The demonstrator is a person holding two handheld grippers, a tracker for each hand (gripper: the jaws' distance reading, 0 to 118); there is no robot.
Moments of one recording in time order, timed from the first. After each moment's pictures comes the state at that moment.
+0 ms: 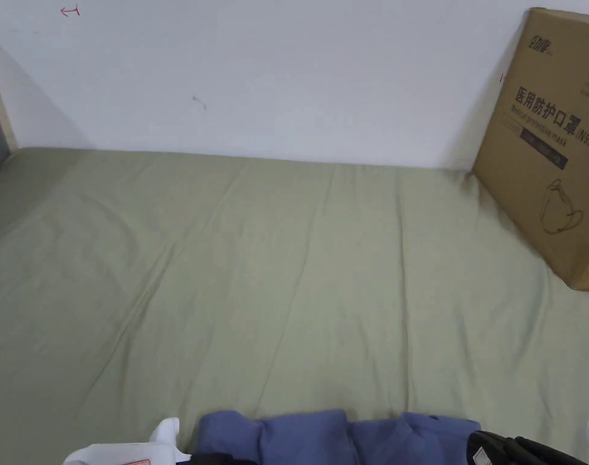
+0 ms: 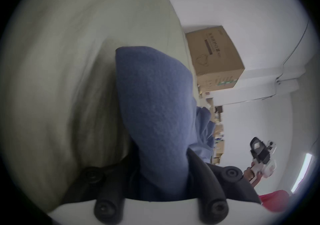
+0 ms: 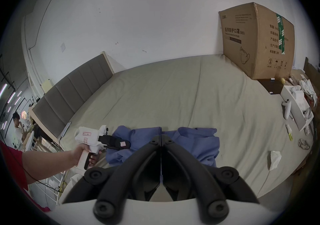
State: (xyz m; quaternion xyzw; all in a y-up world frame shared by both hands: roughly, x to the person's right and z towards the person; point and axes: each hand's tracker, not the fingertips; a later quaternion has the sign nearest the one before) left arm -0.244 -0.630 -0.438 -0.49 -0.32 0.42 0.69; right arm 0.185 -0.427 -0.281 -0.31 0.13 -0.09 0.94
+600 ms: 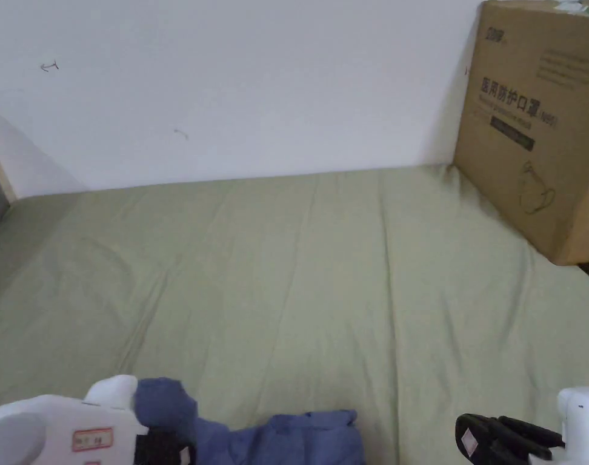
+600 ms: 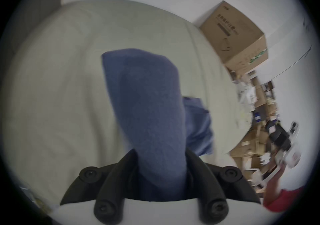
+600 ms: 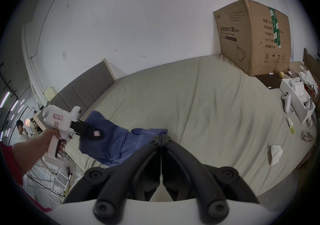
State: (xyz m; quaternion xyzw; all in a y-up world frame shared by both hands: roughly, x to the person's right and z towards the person) left arm -0.189 -0.458 -0.393 -0.52 -0.21 0.18 0.80; right arm 0.211 -0.428 -0.261 -0.29 0.13 -0.13 0.94
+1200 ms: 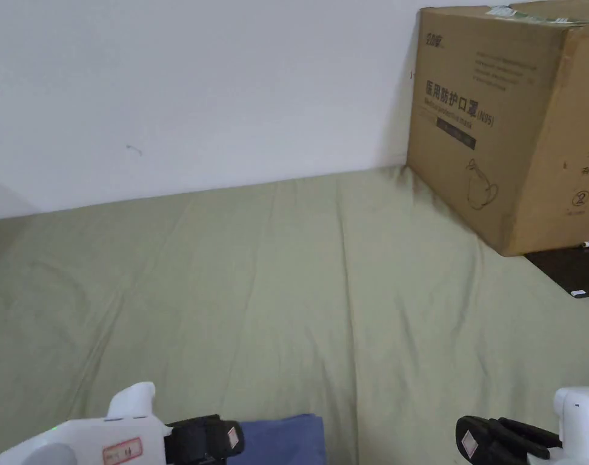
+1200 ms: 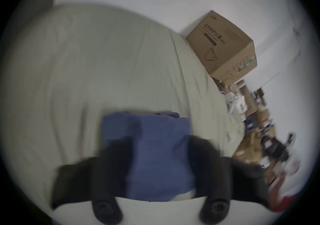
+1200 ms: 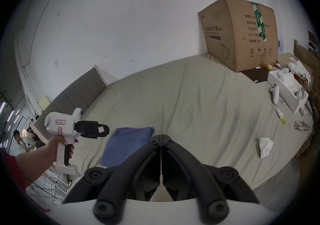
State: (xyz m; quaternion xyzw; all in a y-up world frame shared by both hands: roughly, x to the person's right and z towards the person) left arm -0.140 -0.480 -0.408 -0.44 -0.22 0.16 0.86; right arm 0.247 -0.431 -0.242 -0.29 0.09 -0.15 0.94
